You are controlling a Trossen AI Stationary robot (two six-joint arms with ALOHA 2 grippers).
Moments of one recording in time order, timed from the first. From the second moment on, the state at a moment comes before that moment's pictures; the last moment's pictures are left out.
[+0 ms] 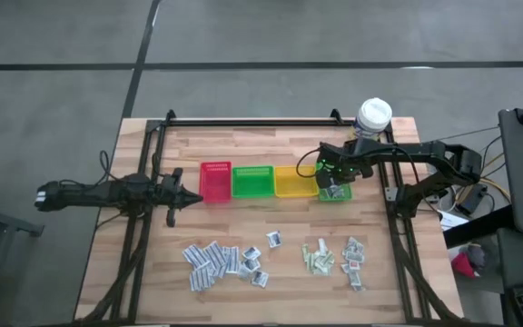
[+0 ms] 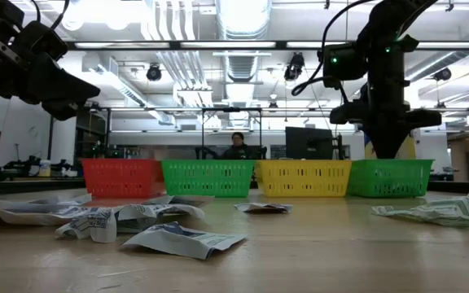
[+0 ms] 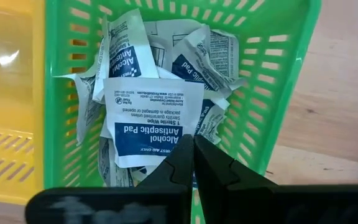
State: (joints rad) left arm 0.00 0.15 0.06 -0.13 0.00 -0.21; right arm -0.37 1.43 0.86 -0.93 0.06 0.99
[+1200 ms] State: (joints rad) left arm 0.00 0.15 0.06 -0.13 0.00 -0.21; right arm -0.37 1.43 0.86 -0.89 0.05 0.88
